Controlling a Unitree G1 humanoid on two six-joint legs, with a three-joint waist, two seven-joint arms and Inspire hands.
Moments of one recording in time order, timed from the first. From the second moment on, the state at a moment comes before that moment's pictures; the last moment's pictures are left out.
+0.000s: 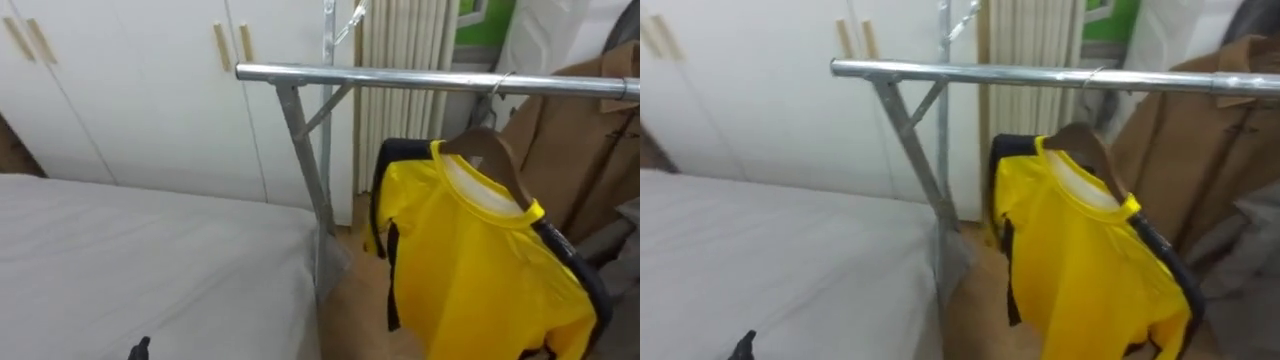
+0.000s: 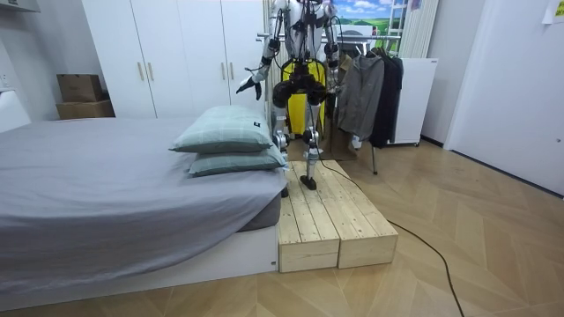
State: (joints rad) left arm 0.14 0.22 -0.07 0.81 0.57 -0.25 0.55; right arm 0.09 -0.25 0.05 1.25 0.11 -0.13 0.02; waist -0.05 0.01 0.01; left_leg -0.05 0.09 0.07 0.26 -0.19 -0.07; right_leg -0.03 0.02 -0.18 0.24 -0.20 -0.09
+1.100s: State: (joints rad) left arm 0.01 0.20 -0.19 0.91 0.58 -0.27 0.46; right arm 0.01 -0.23 0.11 1.29 -0.10 -0.15 -0.10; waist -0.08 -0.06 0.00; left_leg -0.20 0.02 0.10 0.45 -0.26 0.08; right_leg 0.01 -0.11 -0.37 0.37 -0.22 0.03
